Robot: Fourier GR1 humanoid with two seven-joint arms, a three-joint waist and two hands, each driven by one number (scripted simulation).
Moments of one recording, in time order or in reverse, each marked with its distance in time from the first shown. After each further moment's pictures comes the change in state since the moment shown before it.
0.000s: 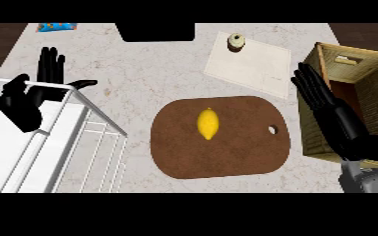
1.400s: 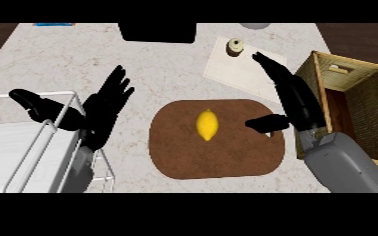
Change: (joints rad) left arm -0.051 -0.058 -0.238 -0.128 0.145 0.126 0.478; right arm -0.297 -0.031 0.288 0.128 0.728 -0.264 0.366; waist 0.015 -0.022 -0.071
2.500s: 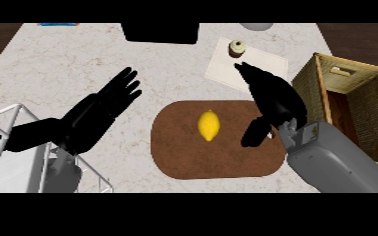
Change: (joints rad) left arm 0.065 -0.084 0.188 -0.044 0.065 -0.530 0.041; right arm -0.178 0.016 0.125 -0.106 -0.023 0.427 0.576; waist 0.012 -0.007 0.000
